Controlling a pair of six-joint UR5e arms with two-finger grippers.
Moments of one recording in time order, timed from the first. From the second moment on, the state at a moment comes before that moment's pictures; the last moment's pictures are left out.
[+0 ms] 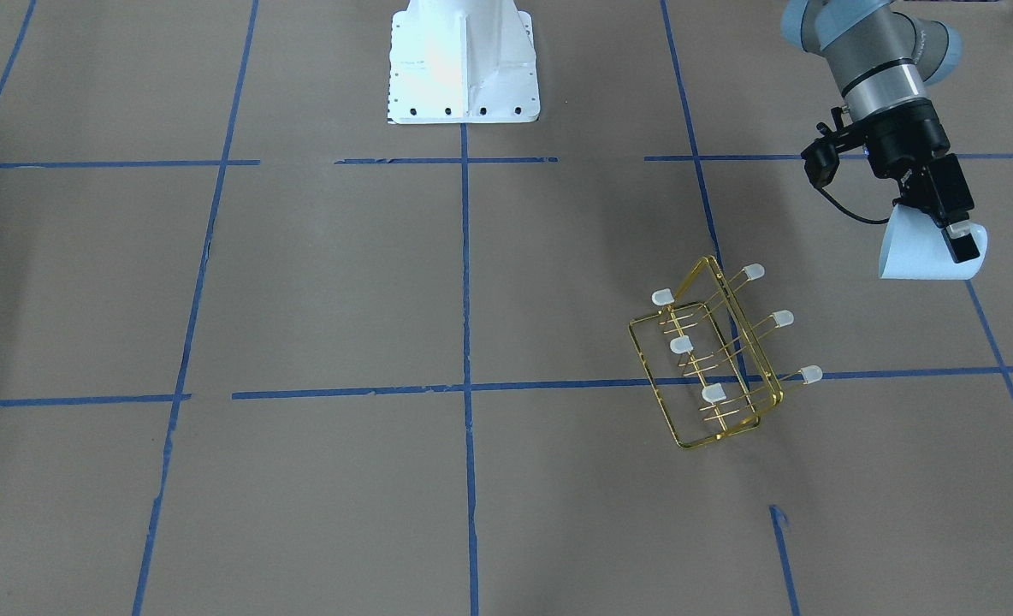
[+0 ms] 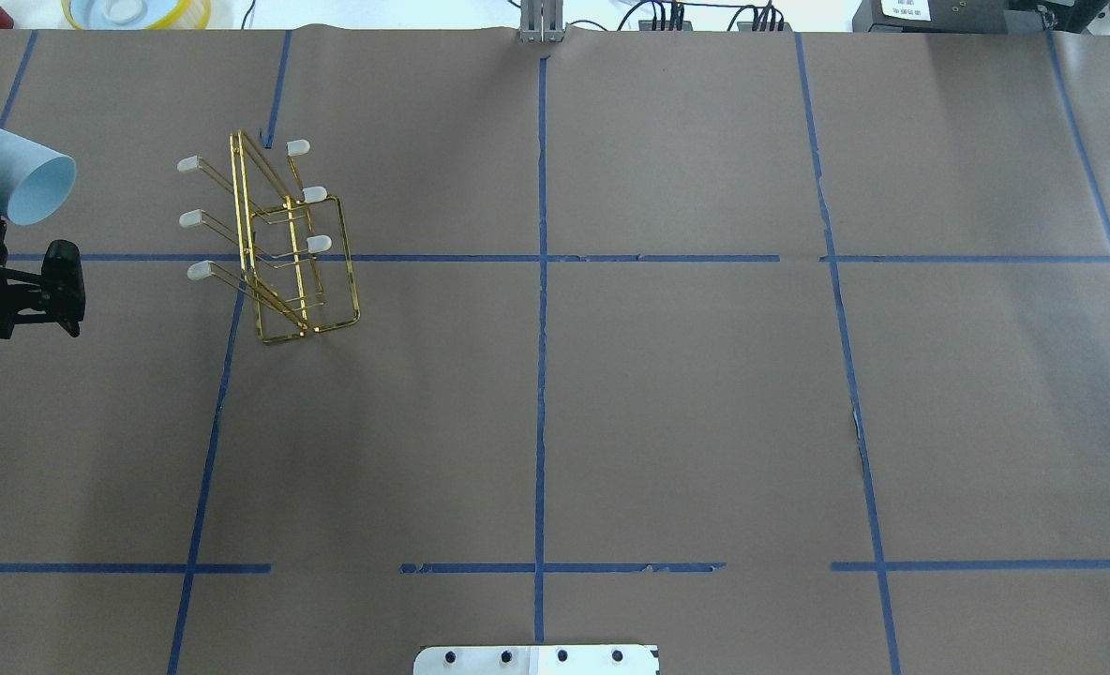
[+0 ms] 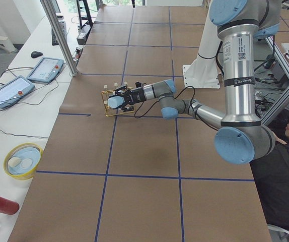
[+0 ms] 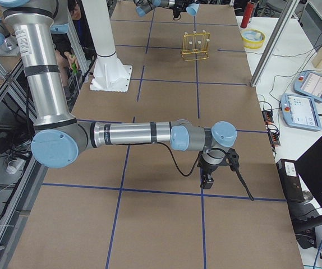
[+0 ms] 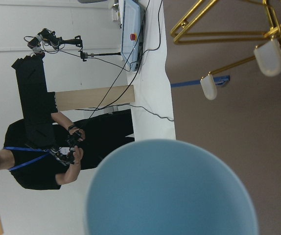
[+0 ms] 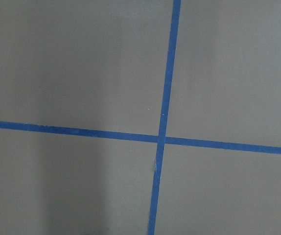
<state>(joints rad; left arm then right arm) -0.58 -1.44 -1.92 -2.41 -0.57 0.87 1.49 -1.38 1.46 -1.67 2.30 -0.04</state>
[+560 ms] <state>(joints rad) -0.49 -1.48 -1.90 -2.22 -0.28 0.93 1.49 -1.38 1.46 -1.67 2.30 -0.04</state>
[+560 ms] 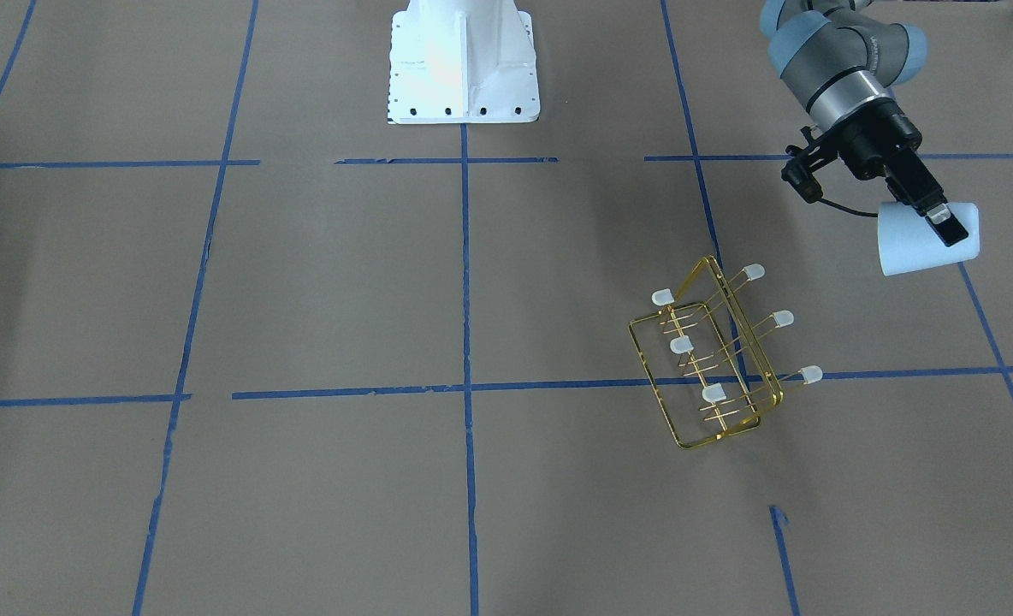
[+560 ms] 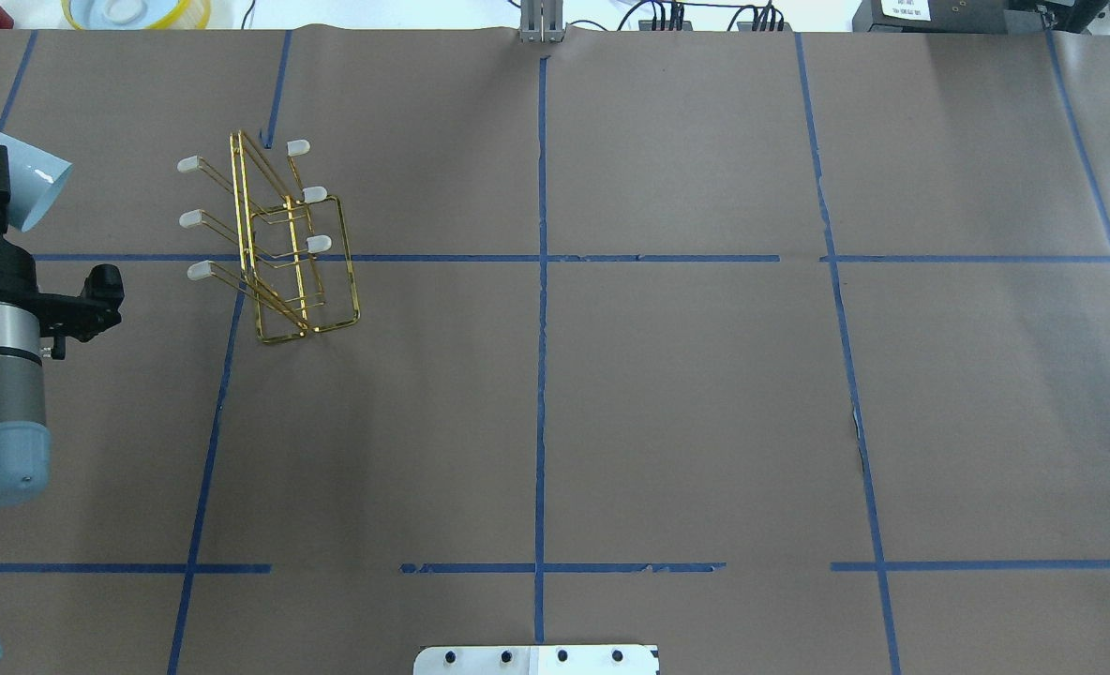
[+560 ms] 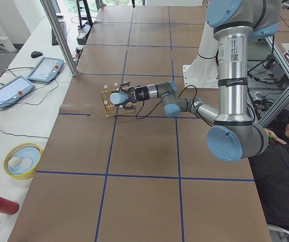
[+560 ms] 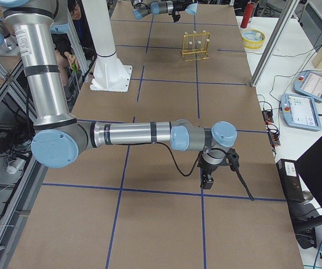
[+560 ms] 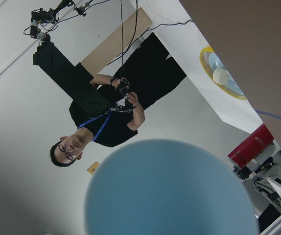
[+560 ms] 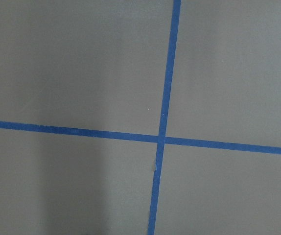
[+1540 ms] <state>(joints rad) -0.39 -1.61 -1.73 -2.19 -0.09 0.97 1.49 -1.38 1.46 -1.67 2.30 -0.04</state>
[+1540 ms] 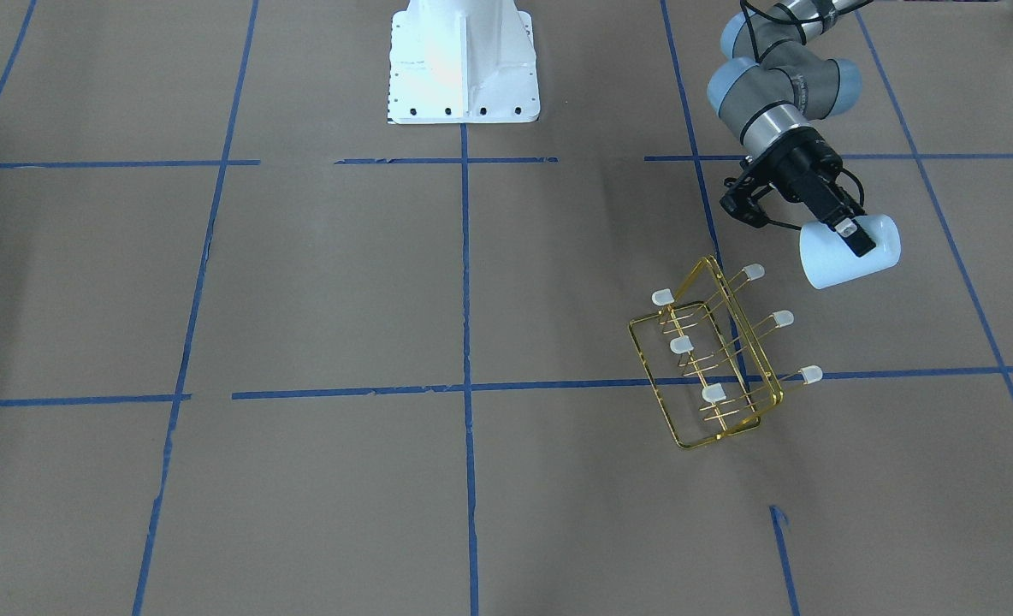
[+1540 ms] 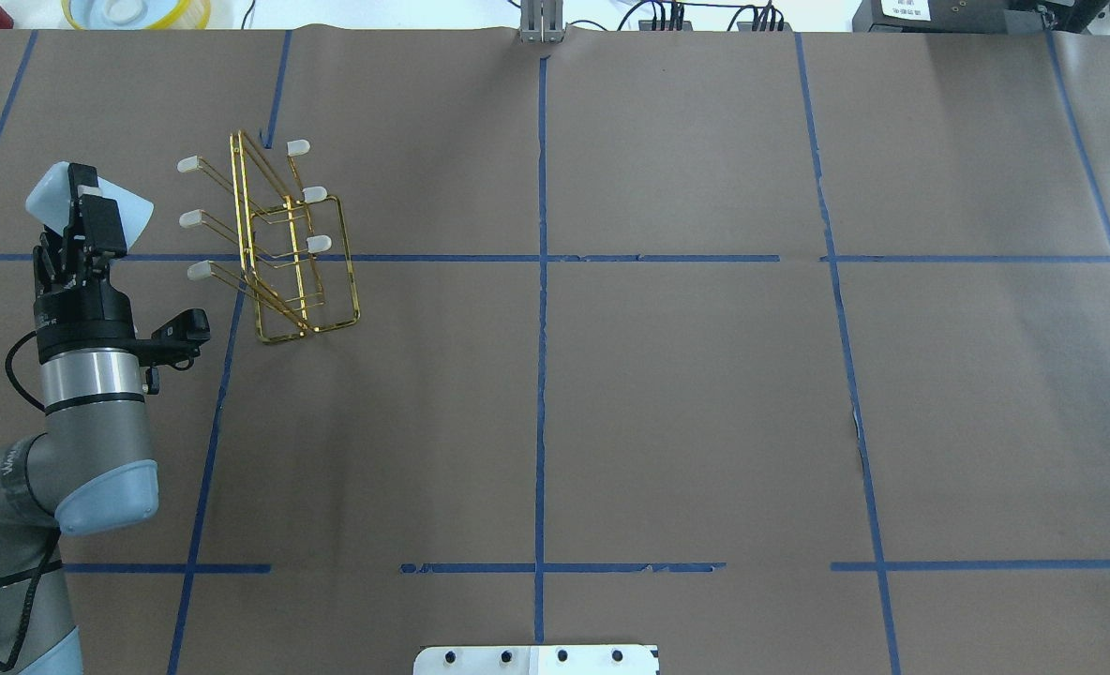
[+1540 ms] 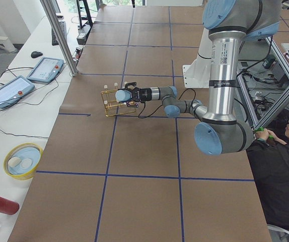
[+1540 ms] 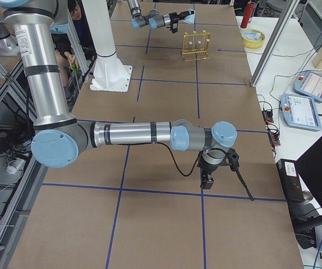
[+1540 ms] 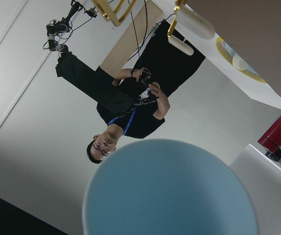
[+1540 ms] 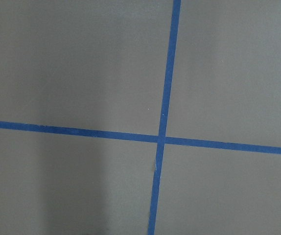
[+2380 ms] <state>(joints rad) -0.33 -1.65 -1.67 -2.19 0.02 0.98 1.49 -1.38 1.46 -1.67 2.30 -0.04</state>
